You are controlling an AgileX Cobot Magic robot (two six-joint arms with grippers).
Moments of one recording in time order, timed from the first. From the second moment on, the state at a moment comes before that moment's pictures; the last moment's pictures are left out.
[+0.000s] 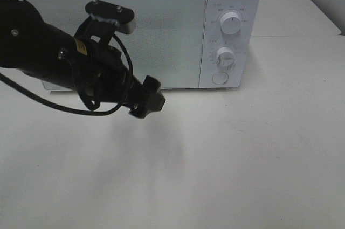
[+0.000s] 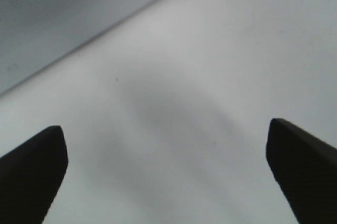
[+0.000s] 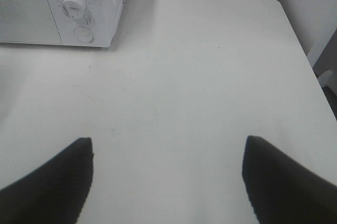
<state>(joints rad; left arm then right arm) -0.70 1.67 -0.94 -0.24 0.24 0.19 0.08 0.00 -0.50 -0.07 1.01 0.03</state>
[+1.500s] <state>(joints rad) 0.01 1.20 -0.94 -0.10 1.16 0.05 0.08 0.00 -0.50 -0.07 1.01 0.03</state>
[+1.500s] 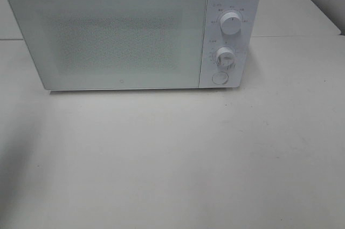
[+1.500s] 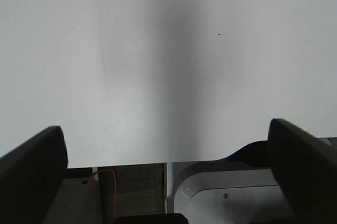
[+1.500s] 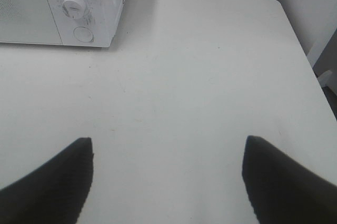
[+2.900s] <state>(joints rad) 0.02 0.08 -0.52 -0.02 1.09 0.03 0.08 0.00 -0.50 -0.07 1.01 0.03</state>
